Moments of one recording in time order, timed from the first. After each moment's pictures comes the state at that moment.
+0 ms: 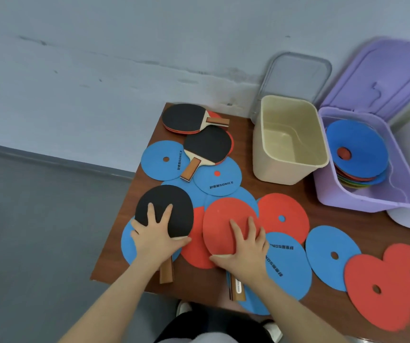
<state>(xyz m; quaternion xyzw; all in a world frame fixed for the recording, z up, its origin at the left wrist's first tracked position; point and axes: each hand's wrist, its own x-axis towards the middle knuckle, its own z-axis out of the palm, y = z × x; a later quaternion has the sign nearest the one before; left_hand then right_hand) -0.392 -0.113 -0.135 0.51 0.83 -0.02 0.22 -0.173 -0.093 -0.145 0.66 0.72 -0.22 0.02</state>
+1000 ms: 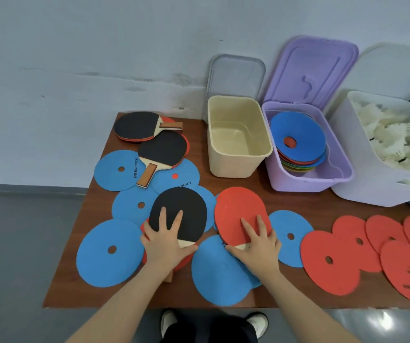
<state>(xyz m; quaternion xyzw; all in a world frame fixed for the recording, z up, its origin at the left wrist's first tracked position) -0.292 -0.090 -0.139 0.61 0.77 -0.04 0.18 -0.057 -0.085 -0.142 0.73 0.66 -0.19 0.00</state>
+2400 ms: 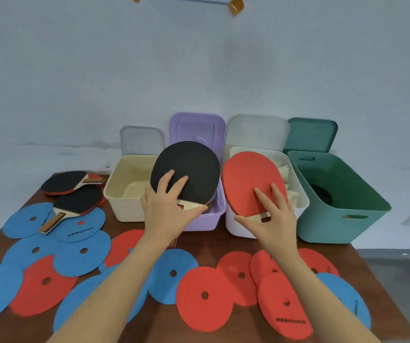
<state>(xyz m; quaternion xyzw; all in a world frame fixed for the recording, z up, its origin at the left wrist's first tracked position) 0.020 -0.044 0.046 0.64 0.65 0.41 -0.03 0.256 -0.051 0.031 0.60 0.66 -0.01 -0.45</state>
